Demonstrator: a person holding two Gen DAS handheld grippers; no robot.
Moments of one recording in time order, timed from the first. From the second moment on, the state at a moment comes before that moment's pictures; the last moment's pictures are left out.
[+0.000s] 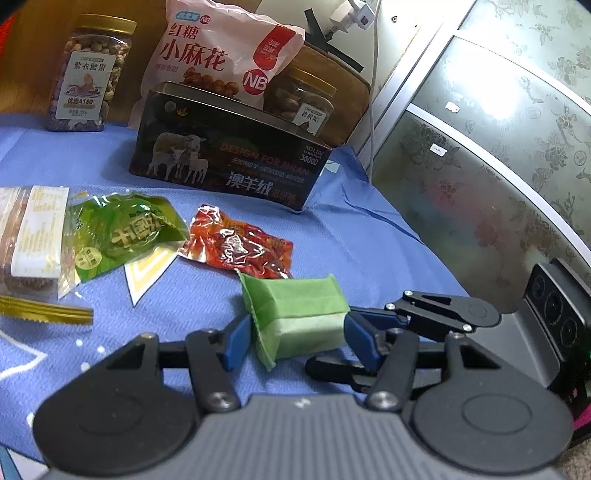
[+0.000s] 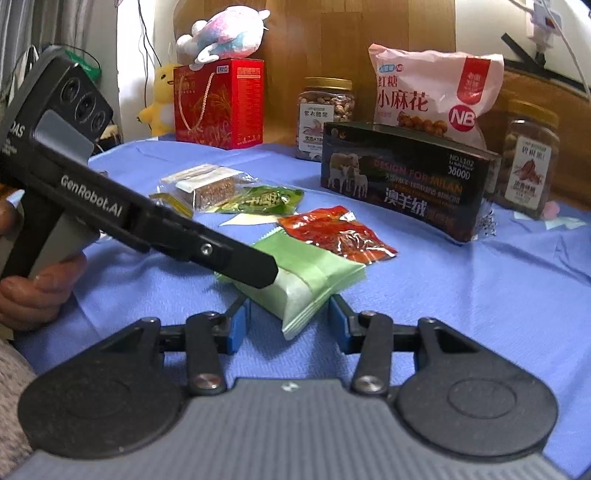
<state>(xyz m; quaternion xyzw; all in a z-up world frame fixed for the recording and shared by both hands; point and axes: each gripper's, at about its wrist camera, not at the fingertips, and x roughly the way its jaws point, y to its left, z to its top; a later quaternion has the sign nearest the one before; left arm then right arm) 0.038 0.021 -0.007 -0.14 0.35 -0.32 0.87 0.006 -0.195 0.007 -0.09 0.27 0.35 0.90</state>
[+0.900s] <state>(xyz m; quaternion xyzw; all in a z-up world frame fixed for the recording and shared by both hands) 0.038 0.027 -0.009 -0.16 0.34 -0.32 0.87 0.005 -0.190 0.005 -0.10 0.27 0.28 0.91</state>
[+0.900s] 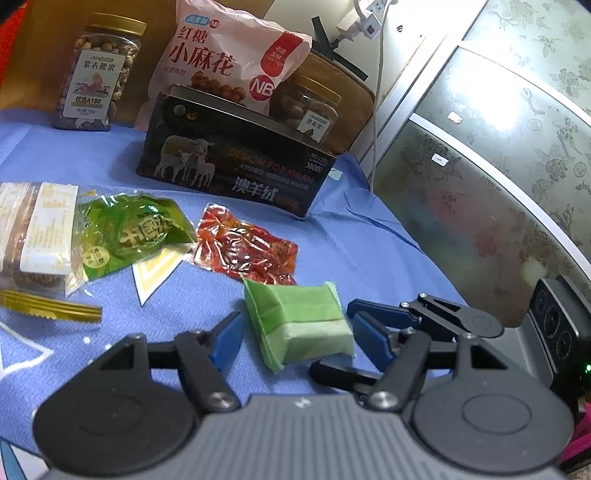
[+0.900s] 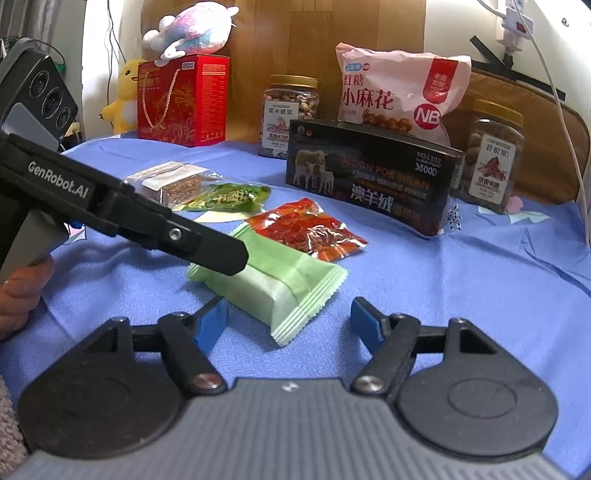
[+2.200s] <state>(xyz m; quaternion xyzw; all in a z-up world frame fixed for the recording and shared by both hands) 0.042 0.027 -0.012 -0.16 0.35 -0.34 0.86 0.008 -0.191 0.003 -0.09 0.28 0.33 0.90</state>
